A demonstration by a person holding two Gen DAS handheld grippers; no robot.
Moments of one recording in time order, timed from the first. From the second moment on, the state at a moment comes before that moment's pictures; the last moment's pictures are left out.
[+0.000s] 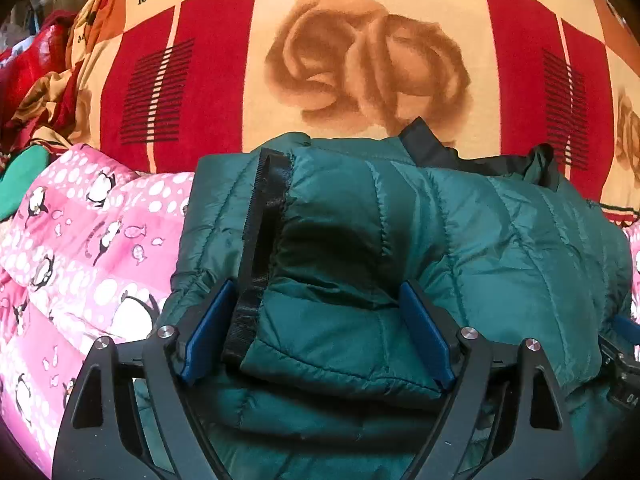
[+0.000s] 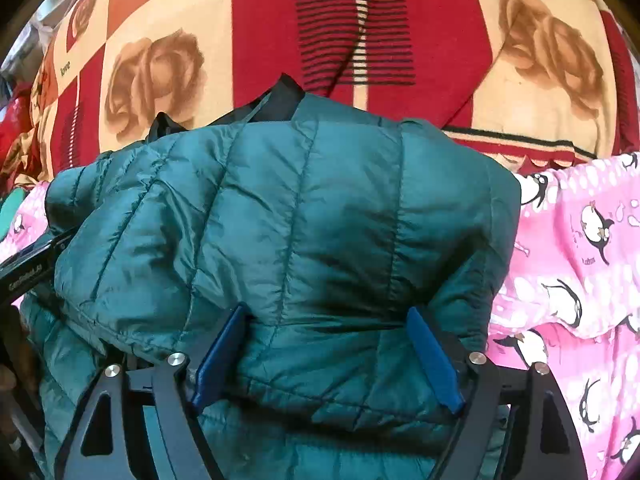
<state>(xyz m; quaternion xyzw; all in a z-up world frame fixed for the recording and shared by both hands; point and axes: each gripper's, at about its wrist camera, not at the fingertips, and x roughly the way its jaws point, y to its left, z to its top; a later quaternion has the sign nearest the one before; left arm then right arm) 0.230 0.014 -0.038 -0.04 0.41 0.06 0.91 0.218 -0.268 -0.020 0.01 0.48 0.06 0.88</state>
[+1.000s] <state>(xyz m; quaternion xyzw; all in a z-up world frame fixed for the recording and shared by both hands) 0.108 0.025 0.017 -0.01 0.39 0.05 0.92 0.089 -0.303 0.024 0.06 0.46 0.04 0.89</state>
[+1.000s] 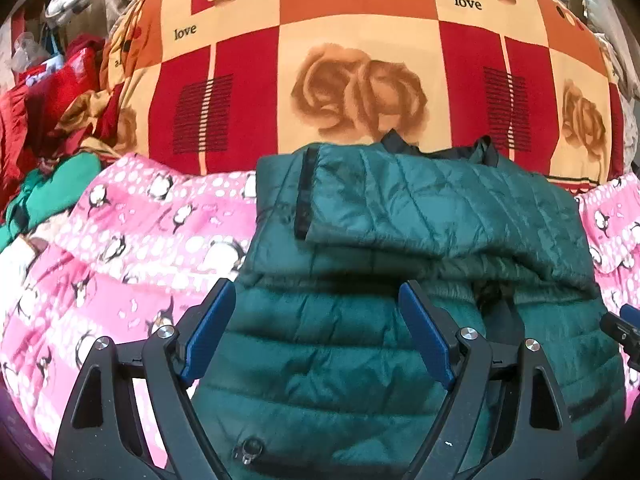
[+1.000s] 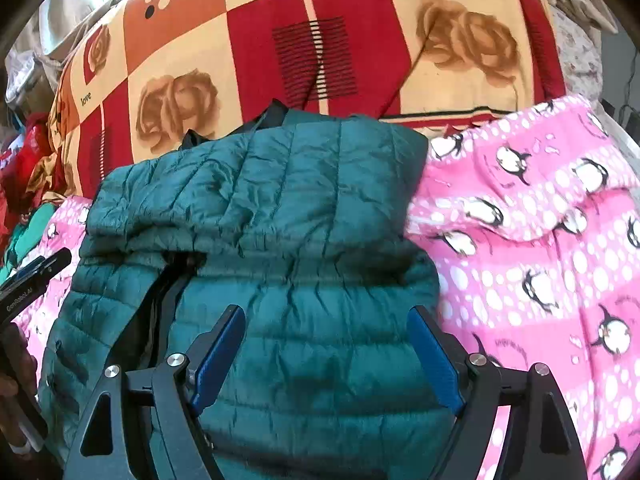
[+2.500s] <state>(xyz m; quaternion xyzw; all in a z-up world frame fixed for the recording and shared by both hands) -0.012 0.055 -0.012 0.01 0.43 0.06 0.90 -0.035 -0.312 0.023 0.03 0.48 0.06 0.87</state>
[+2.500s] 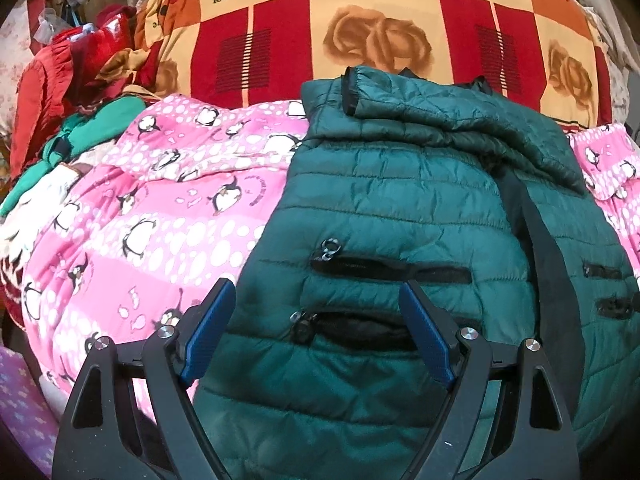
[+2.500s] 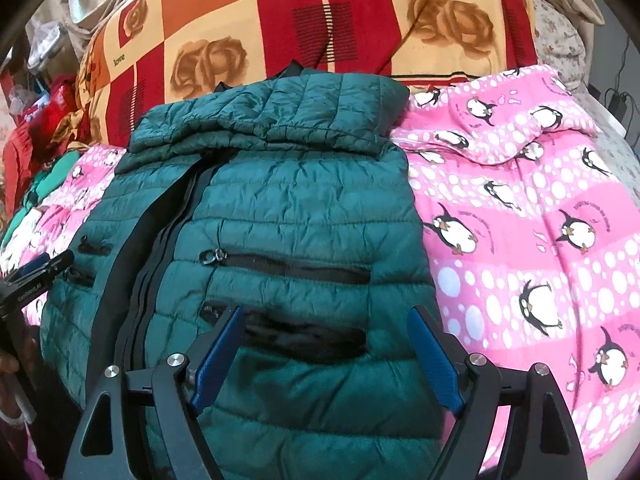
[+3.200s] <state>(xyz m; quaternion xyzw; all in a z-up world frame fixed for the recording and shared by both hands) -0.057 0.099 -0.024 -0.05 0.47 0.03 0.88 -0.090 -0.354 -0.003 0.05 0.54 0.05 0.84</state>
